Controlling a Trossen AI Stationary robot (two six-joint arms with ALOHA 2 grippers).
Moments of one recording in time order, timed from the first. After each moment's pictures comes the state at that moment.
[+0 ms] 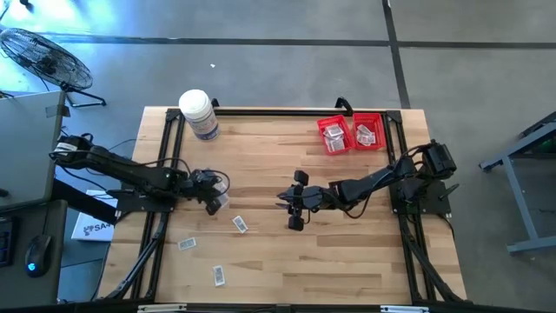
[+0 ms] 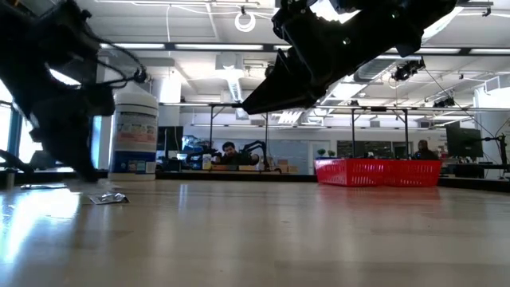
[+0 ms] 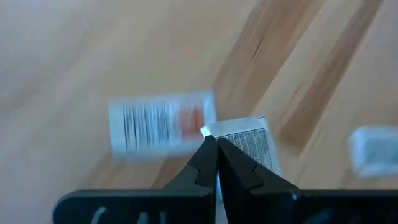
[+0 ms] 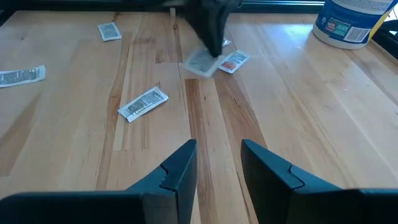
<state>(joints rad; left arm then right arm) -0.19 0.93 0.27 -0.31 -0.29 -0.79 0.20 1.74 0.90 0.34 0.30 0.13</state>
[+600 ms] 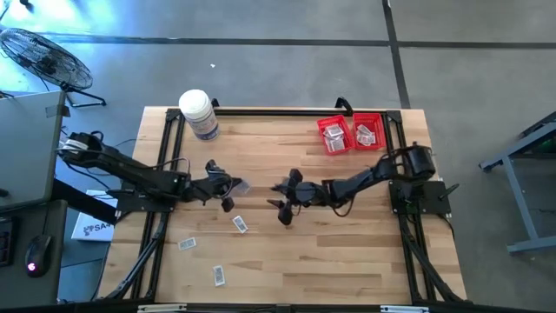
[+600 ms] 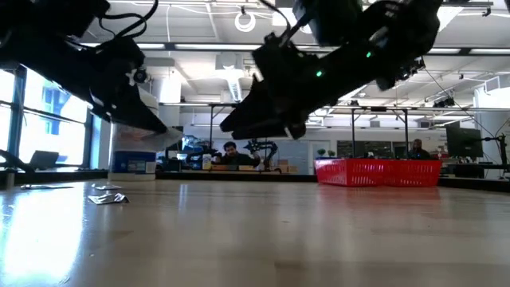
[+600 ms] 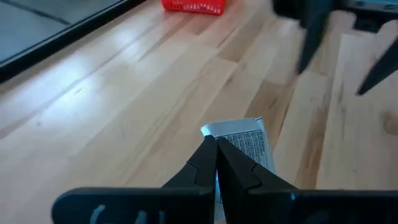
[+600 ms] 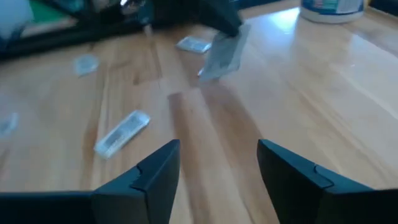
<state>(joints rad) -0.24 1.09 0.31 0.22 -0.63 -0.40 0.13 1.90 0.90 0.58 0.27 0.30</state>
